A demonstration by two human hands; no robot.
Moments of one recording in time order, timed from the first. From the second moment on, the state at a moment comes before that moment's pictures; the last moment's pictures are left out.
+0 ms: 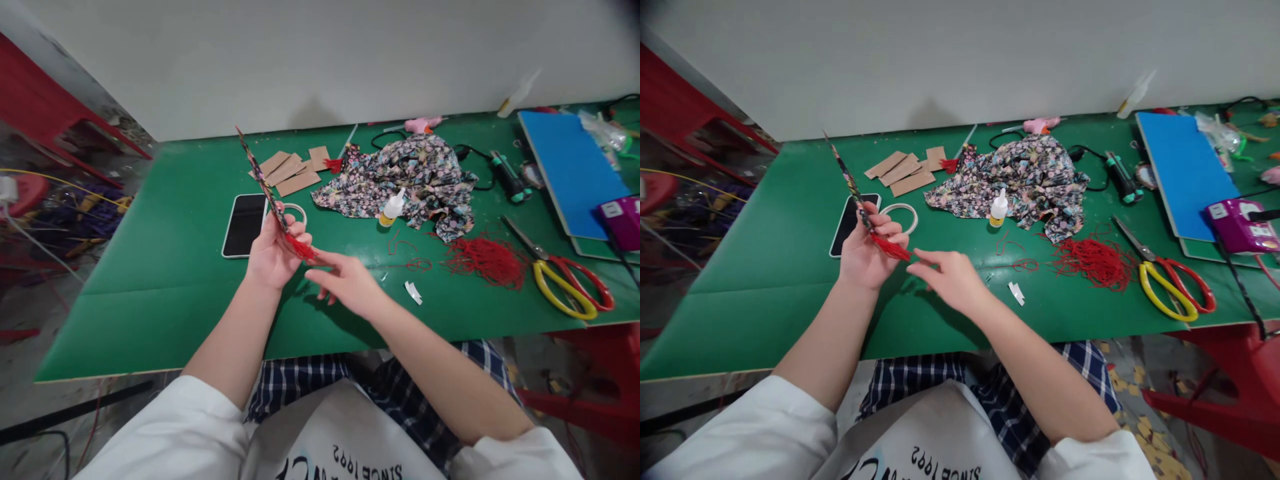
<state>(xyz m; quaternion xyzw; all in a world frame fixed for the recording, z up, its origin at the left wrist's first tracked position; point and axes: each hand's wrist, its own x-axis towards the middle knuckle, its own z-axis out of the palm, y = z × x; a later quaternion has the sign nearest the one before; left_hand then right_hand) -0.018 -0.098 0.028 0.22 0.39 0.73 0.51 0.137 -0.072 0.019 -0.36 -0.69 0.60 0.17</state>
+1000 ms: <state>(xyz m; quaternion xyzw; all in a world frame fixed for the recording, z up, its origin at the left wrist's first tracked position) -0.027 -0.093 0.036 0.07 0.26 0.79 0.55 0.156 -0.057 0.021 -0.21 -0.37 0.87 0.26</state>
